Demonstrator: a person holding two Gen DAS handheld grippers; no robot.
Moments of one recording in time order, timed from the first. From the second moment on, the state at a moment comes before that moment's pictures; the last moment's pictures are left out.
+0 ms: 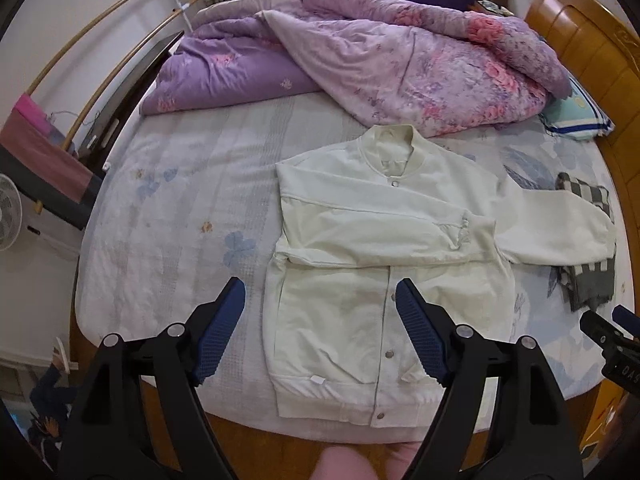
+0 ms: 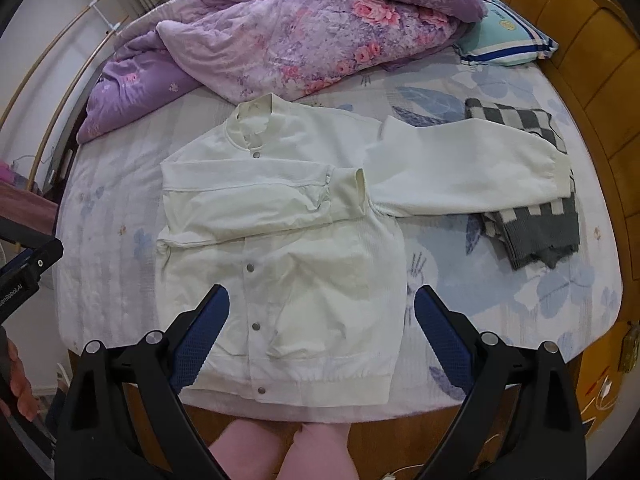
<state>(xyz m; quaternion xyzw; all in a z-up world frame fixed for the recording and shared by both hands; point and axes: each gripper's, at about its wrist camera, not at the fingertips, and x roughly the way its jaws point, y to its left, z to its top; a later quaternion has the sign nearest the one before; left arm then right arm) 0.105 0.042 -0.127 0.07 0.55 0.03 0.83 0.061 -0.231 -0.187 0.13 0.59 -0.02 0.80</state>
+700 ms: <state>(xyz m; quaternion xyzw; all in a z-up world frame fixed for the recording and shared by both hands) 0.014 0.034 -0.095 0.11 0.51 -0.10 0.85 -0.073 -0.219 -0.114 0.15 0.49 -0.16 0.84</state>
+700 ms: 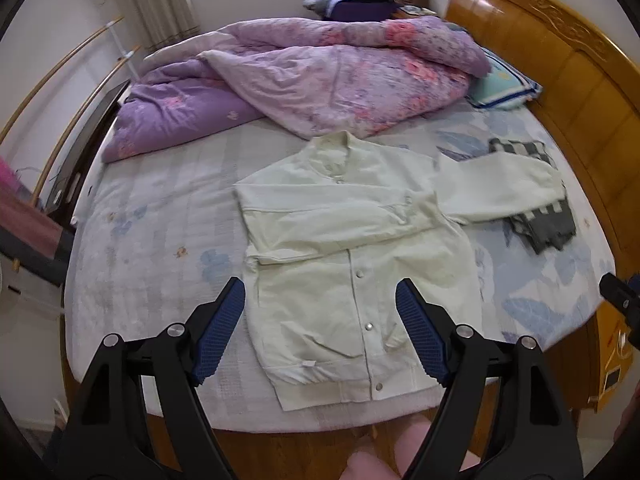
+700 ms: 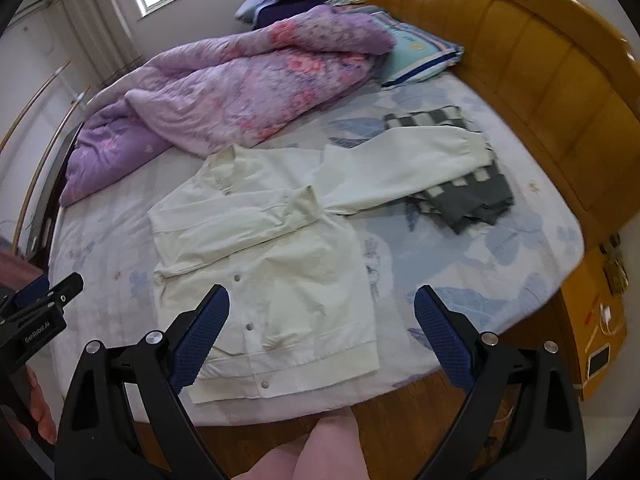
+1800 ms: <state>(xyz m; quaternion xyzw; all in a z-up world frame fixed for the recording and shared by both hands) 0.087 -0.199 -0.169 0.15 0.55 -0.17 0.80 -0.070 -0.490 -0.184 0.30 0.45 -0.21 0.81</state>
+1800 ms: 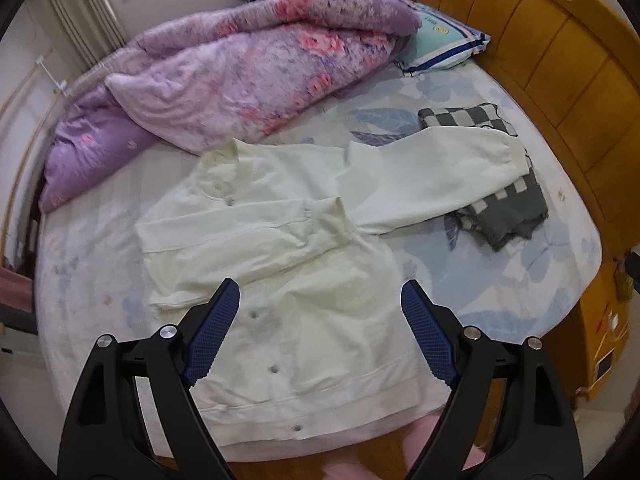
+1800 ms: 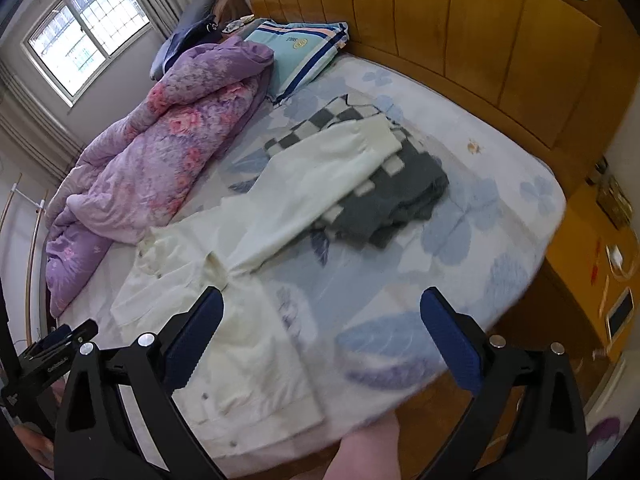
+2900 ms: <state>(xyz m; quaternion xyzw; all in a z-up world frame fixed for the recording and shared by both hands) 0.282 -0.275 -0.445 0.03 0.70 -0.09 0.71 0.124 -0.709 -0.423 0.39 0.46 -0.27 0.75</state>
